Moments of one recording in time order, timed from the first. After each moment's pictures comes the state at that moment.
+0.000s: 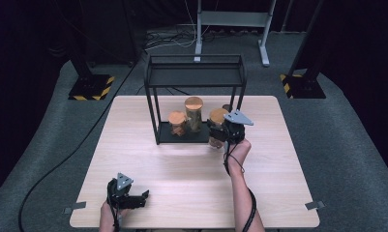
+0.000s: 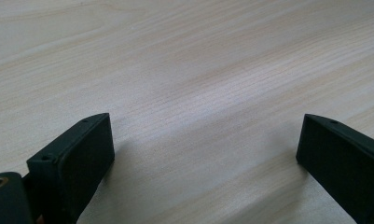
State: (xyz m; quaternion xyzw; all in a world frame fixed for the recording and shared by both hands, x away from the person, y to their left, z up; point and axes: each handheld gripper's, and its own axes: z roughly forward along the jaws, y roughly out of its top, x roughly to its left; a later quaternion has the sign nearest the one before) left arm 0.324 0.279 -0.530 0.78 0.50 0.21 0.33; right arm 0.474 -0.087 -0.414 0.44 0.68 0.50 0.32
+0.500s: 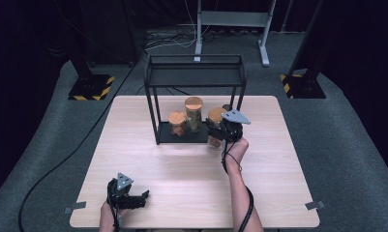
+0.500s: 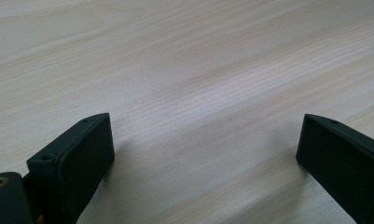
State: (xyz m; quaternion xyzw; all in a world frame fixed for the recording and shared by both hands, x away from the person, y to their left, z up) left arm 0.324 0.279 -0.530 0.78 0.50 0.21 0.33; right arm 0.483 -0.082 -0.420 0.44 0.68 0.50 0.32
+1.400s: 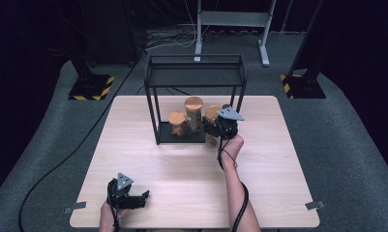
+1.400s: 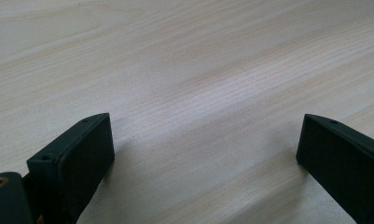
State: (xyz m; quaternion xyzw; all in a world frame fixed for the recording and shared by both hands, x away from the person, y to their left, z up) left arm 0.324 0.279 -0.530 0.78 0.49 0.21 0.33; right arm 0.502 -0.070 -0.430 0.44 0.68 0.49 0.32
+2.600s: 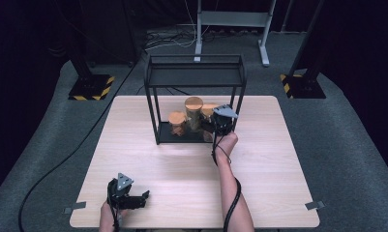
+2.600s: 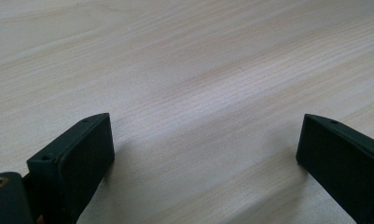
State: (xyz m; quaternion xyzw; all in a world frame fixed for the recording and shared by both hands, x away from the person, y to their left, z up) left arm 0.324 0.279 -0.530 0.78 0.49 0.21 0.33; right arm 0.522 -0.056 -0.439 0.46 0.67 0.49 0.33
